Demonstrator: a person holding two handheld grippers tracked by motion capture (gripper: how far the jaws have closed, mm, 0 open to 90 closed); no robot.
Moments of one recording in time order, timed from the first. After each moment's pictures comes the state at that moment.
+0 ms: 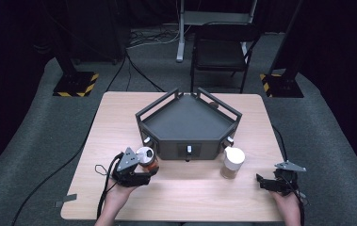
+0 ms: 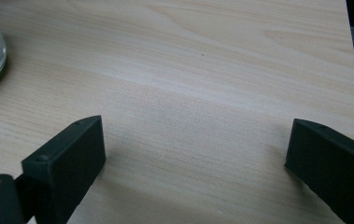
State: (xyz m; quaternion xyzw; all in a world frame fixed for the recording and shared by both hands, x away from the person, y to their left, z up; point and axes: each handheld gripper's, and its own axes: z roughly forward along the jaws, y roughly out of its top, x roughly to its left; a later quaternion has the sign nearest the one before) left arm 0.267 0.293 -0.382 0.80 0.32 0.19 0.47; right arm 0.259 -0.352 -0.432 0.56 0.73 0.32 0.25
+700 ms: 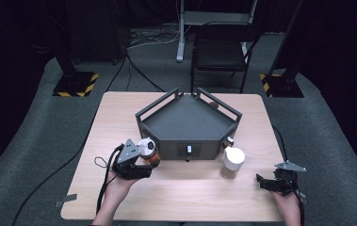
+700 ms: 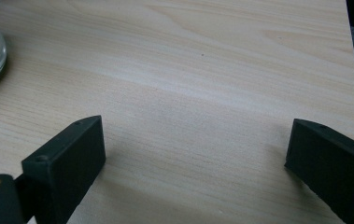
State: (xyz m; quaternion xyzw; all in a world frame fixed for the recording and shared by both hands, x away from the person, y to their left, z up) left arm 0.273 0.288 -0.352 0.79 0.31 0.21 0.48; right arm 0.259 -0.352 -0.432 0.56 0.73 0.32 0.25
